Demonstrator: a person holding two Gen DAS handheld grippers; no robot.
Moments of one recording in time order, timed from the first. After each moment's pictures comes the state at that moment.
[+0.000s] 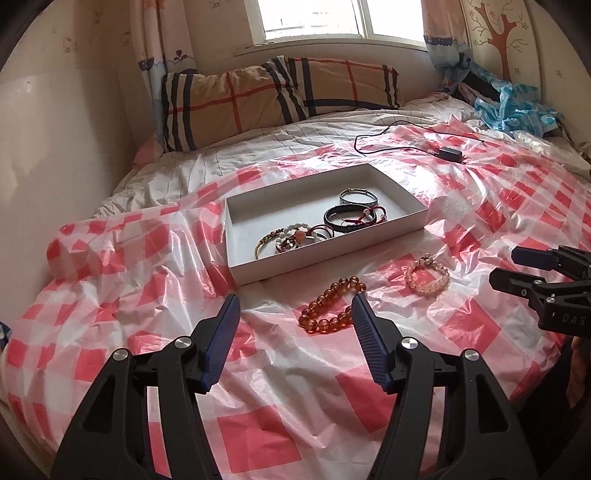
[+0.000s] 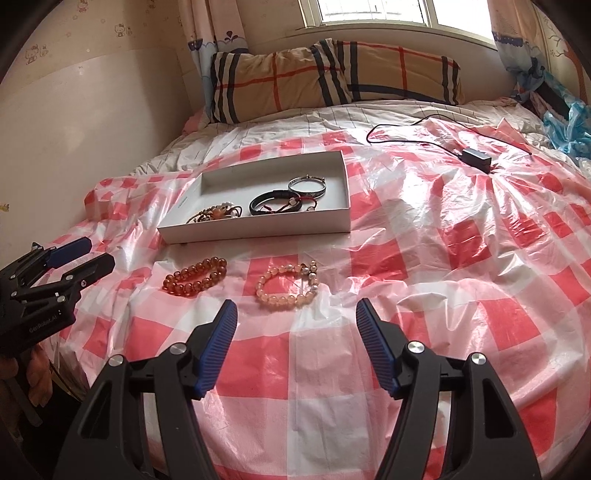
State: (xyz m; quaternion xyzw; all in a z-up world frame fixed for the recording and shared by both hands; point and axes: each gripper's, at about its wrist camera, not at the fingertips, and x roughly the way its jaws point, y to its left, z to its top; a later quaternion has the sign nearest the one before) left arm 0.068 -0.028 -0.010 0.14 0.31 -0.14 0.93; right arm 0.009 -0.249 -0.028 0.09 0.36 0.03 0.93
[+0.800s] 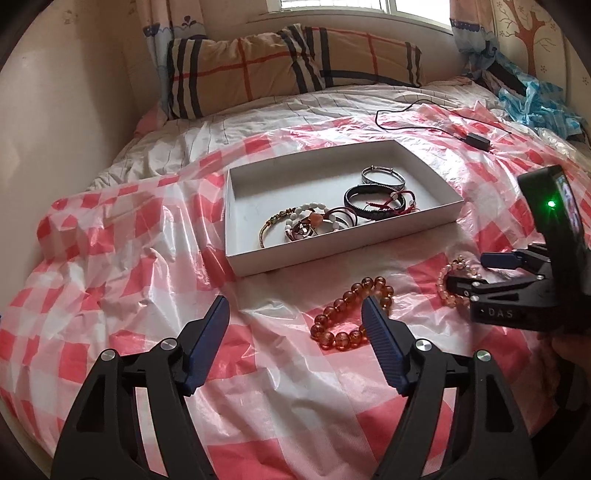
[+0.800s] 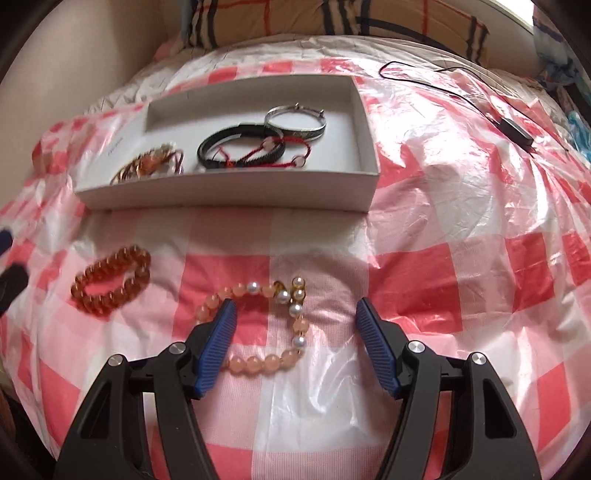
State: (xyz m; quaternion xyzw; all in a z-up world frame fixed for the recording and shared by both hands) left arm 0.128 -0.038 -0.039 0.13 0.38 -0.11 0.91; right arm 0.124 -0.239 -0.087 0.02 0.50 0.01 0.87
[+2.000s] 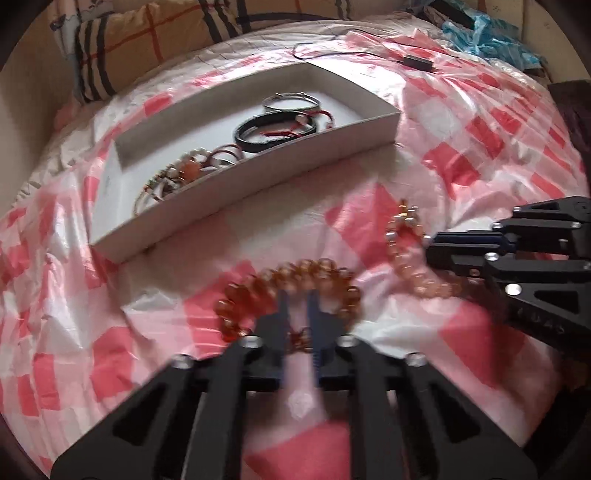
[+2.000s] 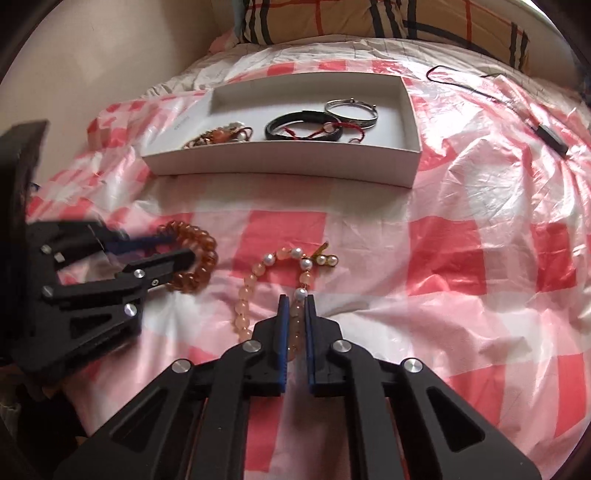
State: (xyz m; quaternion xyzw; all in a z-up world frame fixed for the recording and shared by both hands) left arm 0.137 -0.100 -0.092 0.17 0.47 -0.23 0.83; right arm 0.088 -0.241 -0.083 0.05 0.48 0.12 0.87
